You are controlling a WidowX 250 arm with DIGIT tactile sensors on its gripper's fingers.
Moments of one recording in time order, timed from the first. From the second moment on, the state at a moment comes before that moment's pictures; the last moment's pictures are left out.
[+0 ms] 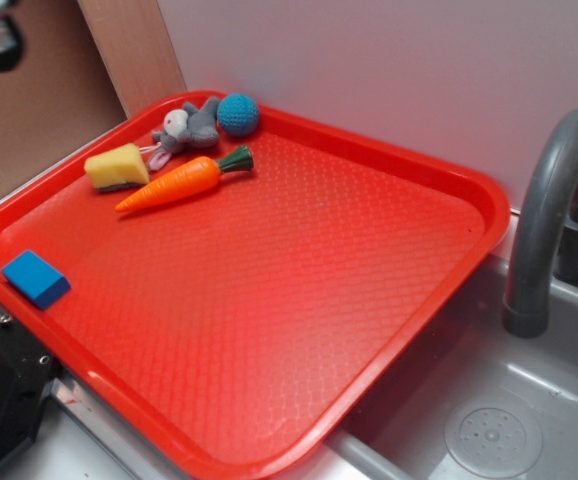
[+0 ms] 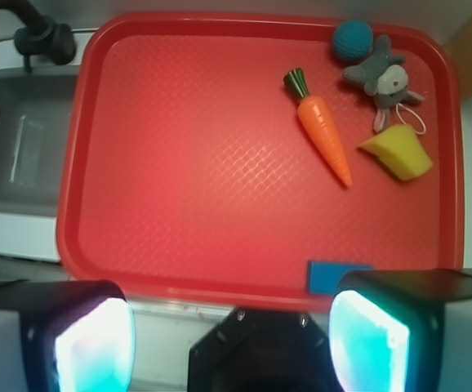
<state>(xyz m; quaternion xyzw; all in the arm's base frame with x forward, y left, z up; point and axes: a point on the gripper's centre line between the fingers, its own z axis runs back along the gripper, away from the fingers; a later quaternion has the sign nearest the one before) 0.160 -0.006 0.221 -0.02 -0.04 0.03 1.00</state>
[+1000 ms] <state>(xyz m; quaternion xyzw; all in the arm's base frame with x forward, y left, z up) 0.247 0.060 0.044 0.06 0.02 -0.13 0.99</state>
